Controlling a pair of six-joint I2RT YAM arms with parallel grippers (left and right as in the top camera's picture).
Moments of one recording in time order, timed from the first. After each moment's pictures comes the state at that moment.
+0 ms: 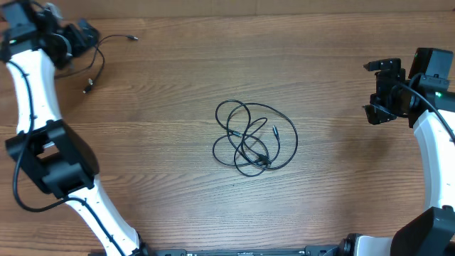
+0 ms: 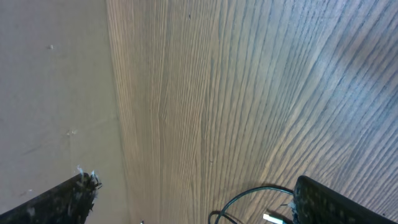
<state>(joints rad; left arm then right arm) 0.38 2.23 2.10 -0.81 0.41 -0.22 -0.26 1.52 1.27 -0.72 -0.29 1.22</state>
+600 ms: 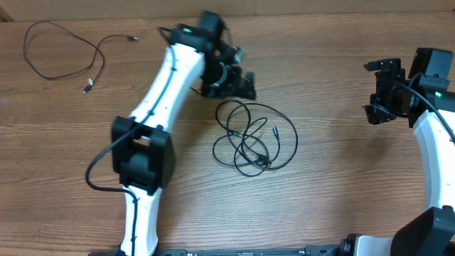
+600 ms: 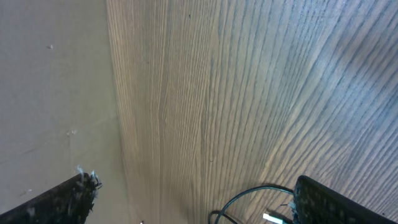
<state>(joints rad) -0.40 2.24 2.10 -1.29 0.47 -0.13 -0.26 1.52 1.27 -0.72 -0.29 1.22</state>
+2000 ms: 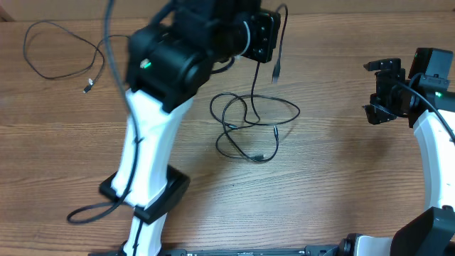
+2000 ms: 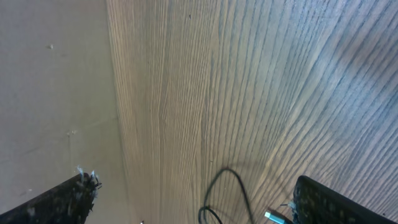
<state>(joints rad) -0.58 2.14 3.12 -1.44 0.24 -0.31 -0.26 1.52 1.27 -0.72 -0.29 1.22</state>
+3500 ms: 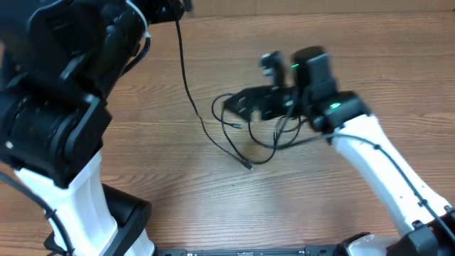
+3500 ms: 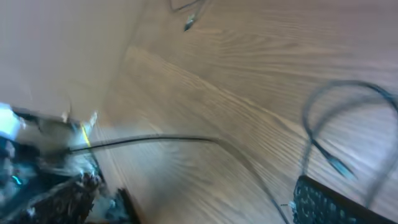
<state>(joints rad) -0.41 1.85 3.01 -1.20 -0.06 -0.57 0.45 1.52 1.27 -0.48 -0.66 0.32</state>
